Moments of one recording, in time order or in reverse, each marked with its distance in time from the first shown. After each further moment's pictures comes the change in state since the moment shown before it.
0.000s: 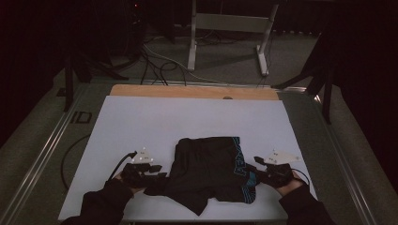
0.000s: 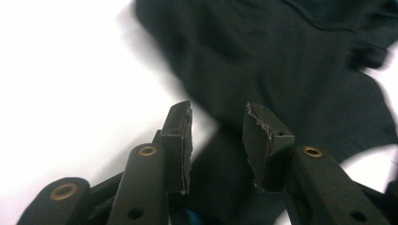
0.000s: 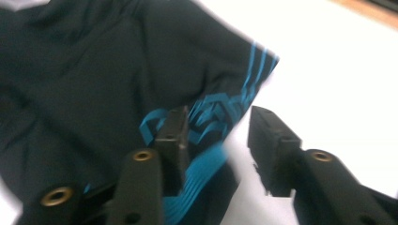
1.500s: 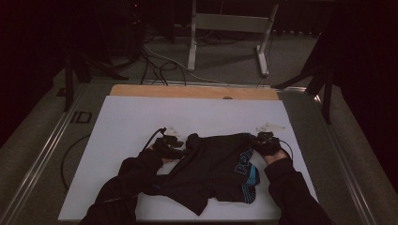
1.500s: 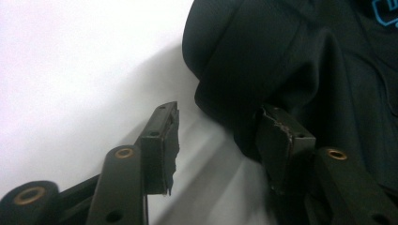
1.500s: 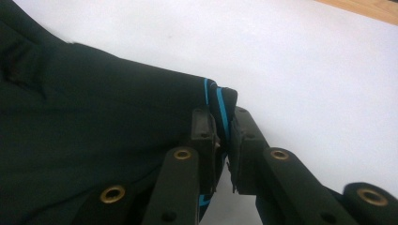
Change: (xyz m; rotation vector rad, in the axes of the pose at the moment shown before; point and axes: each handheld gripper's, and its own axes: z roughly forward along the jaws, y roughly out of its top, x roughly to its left) left arm 0.028 0.065 0.096 0.000 -0.027 0.037; right arm -0.065 0.019 0.075 0.051 -0.110 0.175
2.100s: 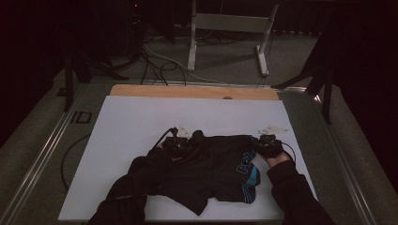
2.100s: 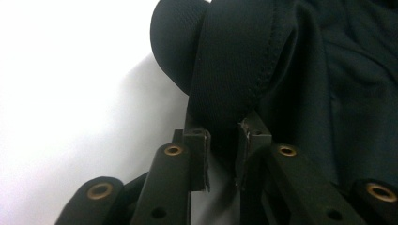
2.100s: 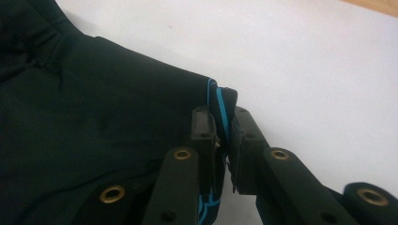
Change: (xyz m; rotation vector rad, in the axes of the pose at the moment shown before) left arm -0.015 0.017 0.010 0.014 0.092 0.089; right arm 0.000 -0.007 -0.003 0.005 0.010 -0.014
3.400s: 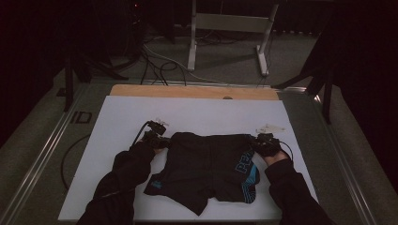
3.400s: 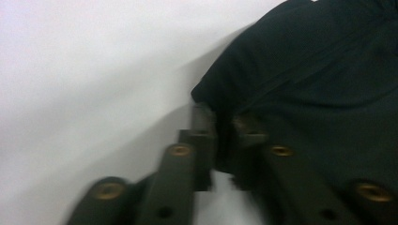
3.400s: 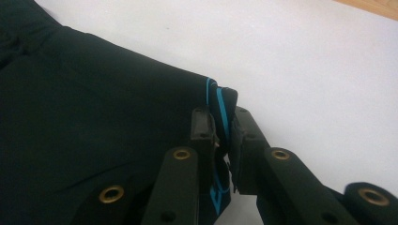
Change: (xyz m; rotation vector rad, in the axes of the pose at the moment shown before) left arm 0.056 -0.021 -0.022 0.119 0.087 -0.288; right arm 0.002 0.004 0.007 0.009 -0.016 -0.007
